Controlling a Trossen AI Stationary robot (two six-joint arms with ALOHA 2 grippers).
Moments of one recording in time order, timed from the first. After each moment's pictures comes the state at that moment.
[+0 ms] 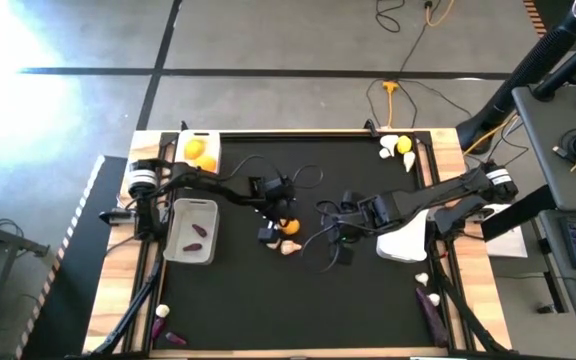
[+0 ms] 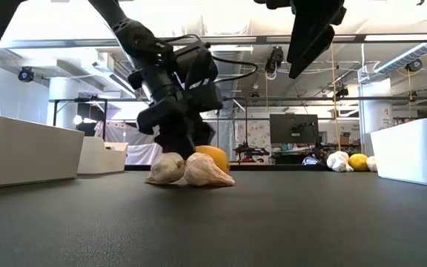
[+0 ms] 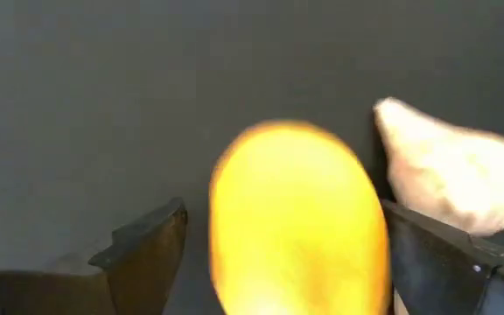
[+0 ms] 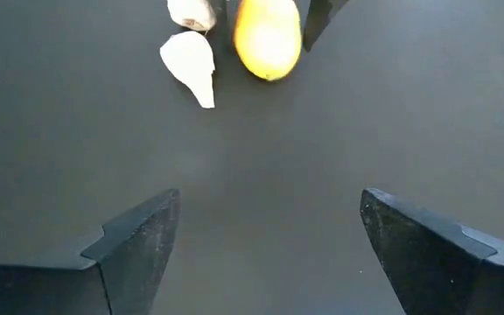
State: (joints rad) left arm 0.16 1.90 1.10 -0.23 0.27 0.35; right arm 0.23 1.58 1.36 -0.96 0.25 0.49
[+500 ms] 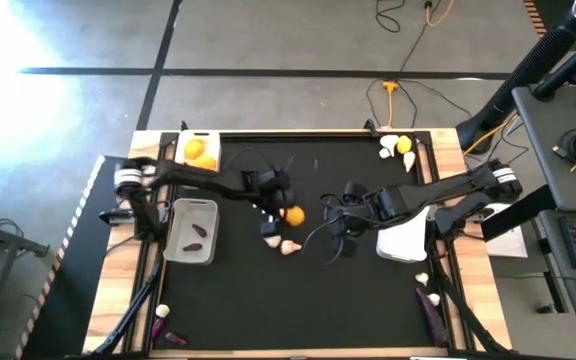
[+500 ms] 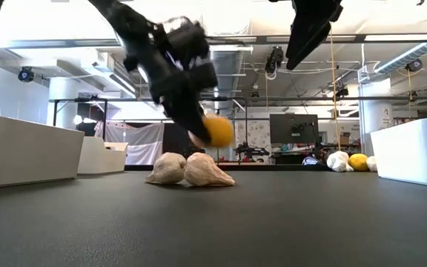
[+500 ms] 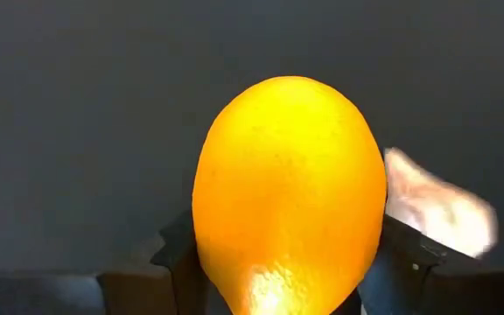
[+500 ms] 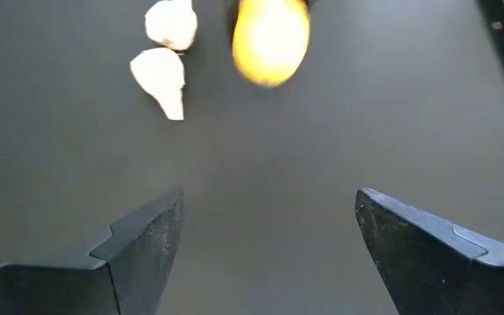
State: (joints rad) left arm 0.20 1.77 1.08 -0.24 0.23 0.15; right arm 0.19 1.53 1.37 -0.98 0.30 0.38
